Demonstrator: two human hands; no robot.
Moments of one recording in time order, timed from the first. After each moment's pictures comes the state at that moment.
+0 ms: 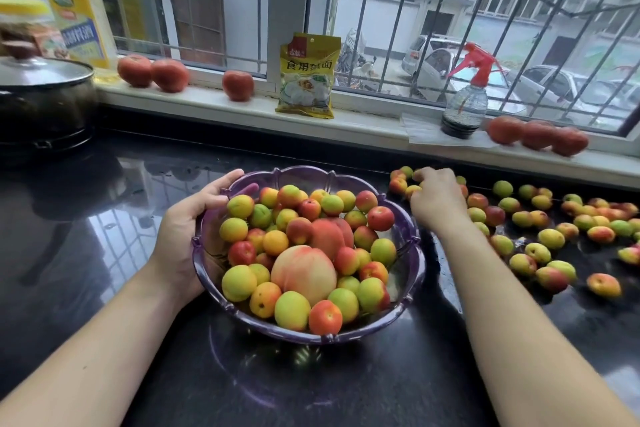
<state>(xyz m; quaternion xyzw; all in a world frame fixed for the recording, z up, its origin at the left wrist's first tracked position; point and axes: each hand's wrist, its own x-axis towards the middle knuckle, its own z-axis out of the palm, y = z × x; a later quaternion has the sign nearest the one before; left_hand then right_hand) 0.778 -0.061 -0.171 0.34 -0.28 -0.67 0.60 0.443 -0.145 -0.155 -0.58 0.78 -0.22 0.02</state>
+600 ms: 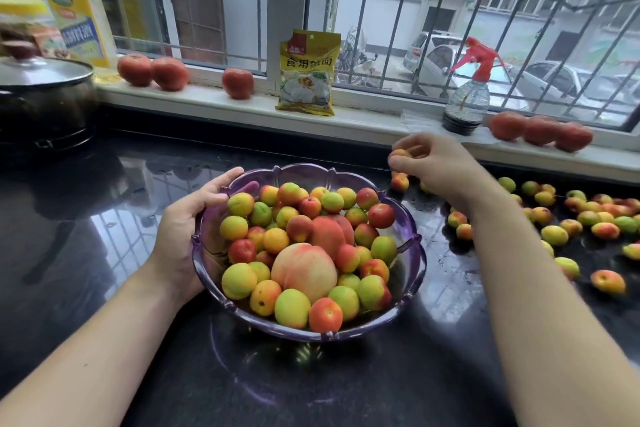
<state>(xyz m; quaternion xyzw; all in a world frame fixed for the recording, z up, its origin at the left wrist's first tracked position) 0.775 -0.057 -0.167 0.35 -0.29 -0.66 0.60 0.453 -0.127 -0.097 -0.65 0.62 -0.37 0.23</state>
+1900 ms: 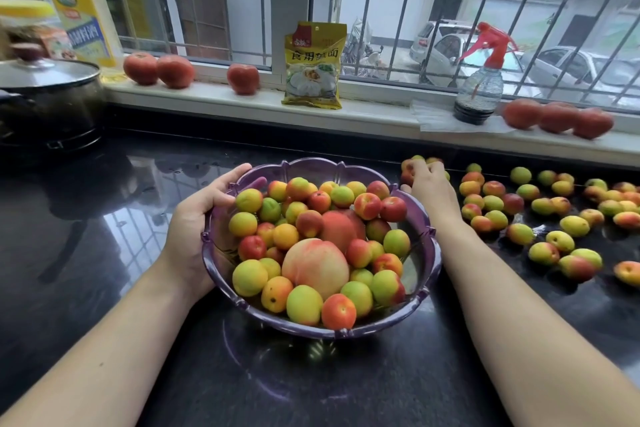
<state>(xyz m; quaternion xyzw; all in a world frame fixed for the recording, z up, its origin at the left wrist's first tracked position) 0.775 -0.060 -0.169 0.36 -0.28 -0.65 0.60 0.457 -0.161 -0.185 -0.63 0.74 -0.23 -0.01</state>
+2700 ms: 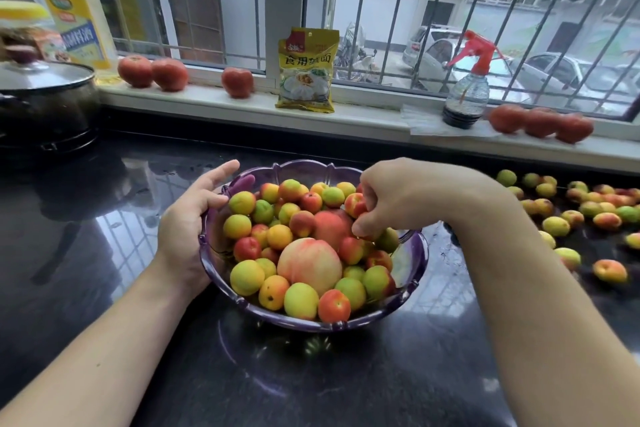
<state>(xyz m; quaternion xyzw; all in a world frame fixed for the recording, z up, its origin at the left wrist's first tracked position) 0.772 -0.054 -0.164 0.40 -0.31 -0.59 0.63 0.529 -0.059 -0.056 -0.79 0.60 0.09 0.05</state>
